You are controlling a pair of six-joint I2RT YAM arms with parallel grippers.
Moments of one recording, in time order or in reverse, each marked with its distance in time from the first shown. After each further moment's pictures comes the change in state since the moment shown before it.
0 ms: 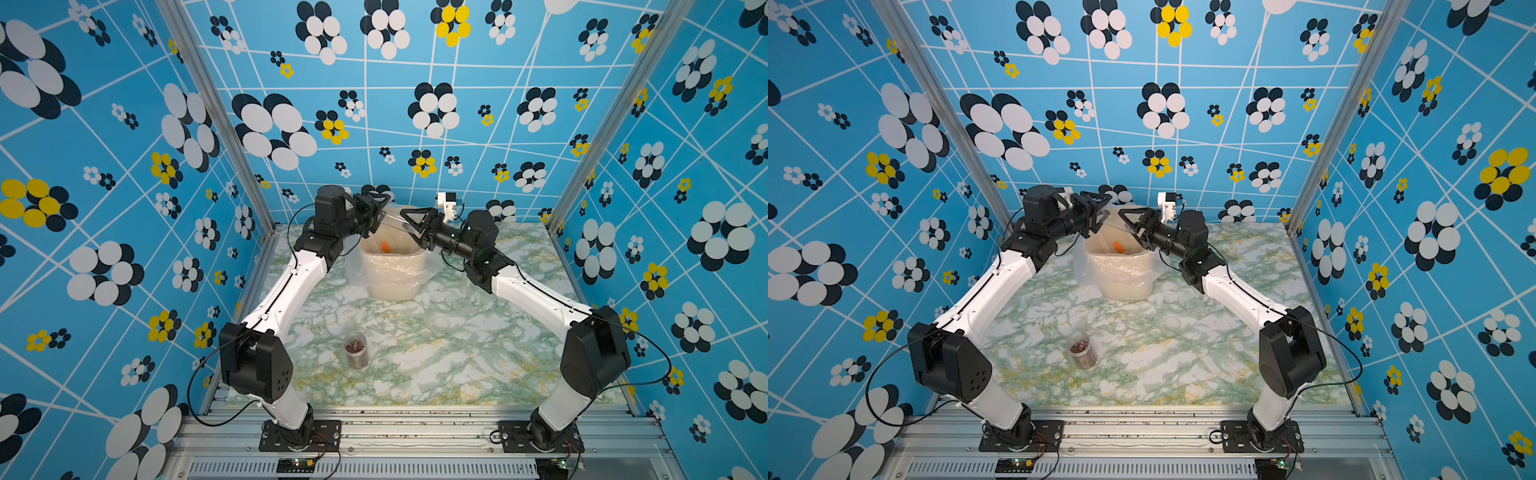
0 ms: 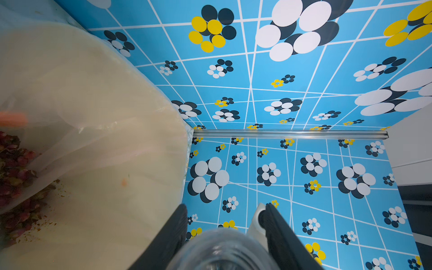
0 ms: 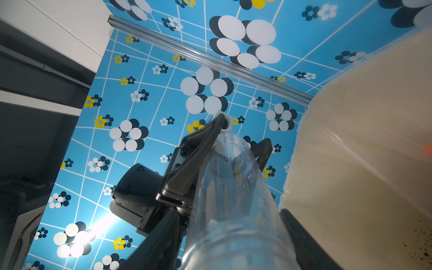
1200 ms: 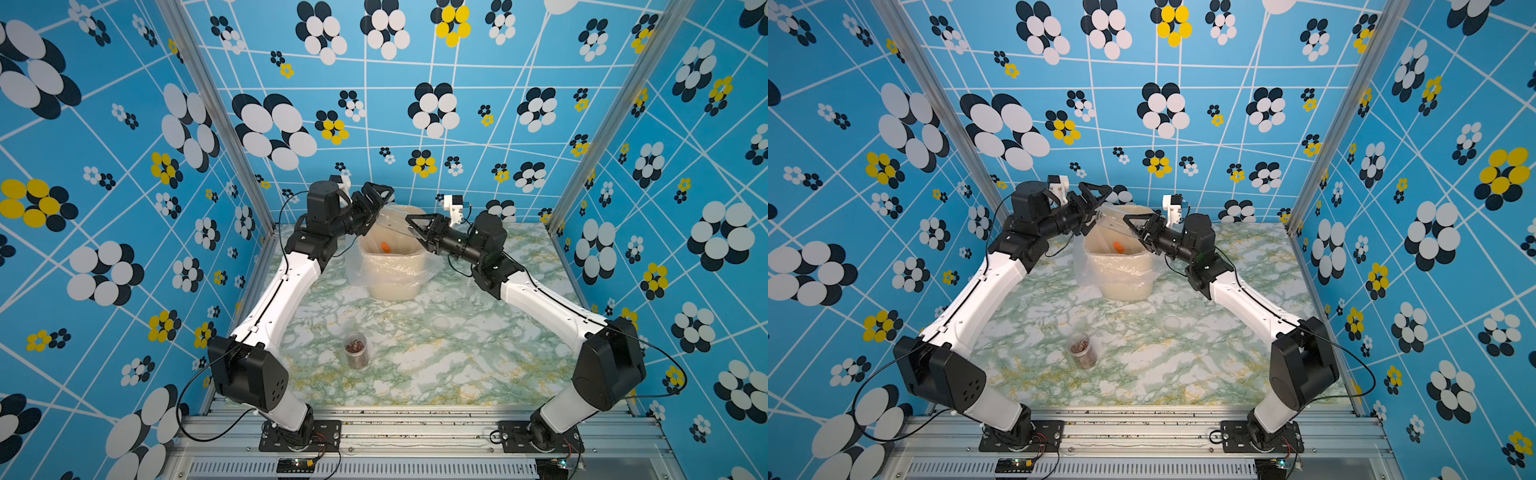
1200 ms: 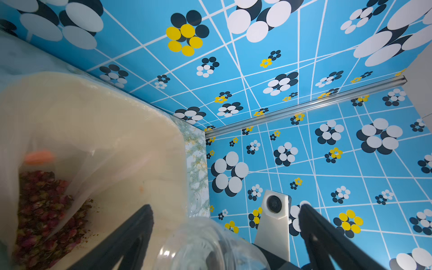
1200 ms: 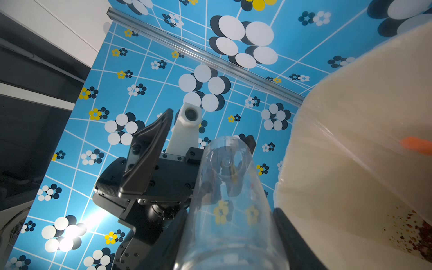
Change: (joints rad) left arm 0.015 -0.087 0.040 -0.106 0.000 0.330; right arm -0.011 -0.122 -0.083 -0.078 0.016 -0.084
